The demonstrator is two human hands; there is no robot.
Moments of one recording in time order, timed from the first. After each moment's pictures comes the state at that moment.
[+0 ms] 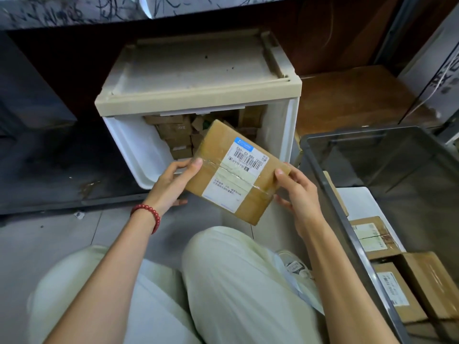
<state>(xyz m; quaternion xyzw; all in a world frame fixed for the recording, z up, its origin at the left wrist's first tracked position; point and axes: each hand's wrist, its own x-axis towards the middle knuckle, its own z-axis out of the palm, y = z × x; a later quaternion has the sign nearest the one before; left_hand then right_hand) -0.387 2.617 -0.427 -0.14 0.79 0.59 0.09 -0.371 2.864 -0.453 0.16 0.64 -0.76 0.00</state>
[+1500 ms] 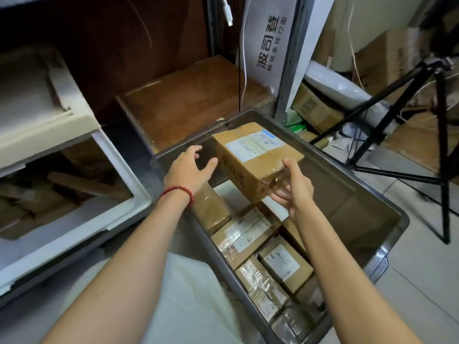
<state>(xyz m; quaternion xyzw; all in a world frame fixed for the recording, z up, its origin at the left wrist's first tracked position) -0.487 2.966 -0.455 0.16 0.93 0.32 0.09 -0.358 3.144 -0.495 0.47 0.43 -0.76 -0.17</state>
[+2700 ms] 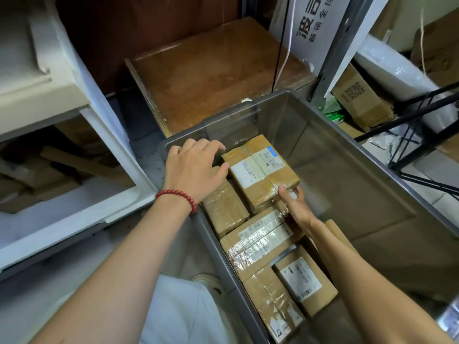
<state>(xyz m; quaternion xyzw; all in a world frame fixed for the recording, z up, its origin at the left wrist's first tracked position) -0.519 2.954 -0.484 0.30 0.95 0.10 -0.04 -0.409 3.166 -0.628 0.40 0.67 -0.62 0.07</state>
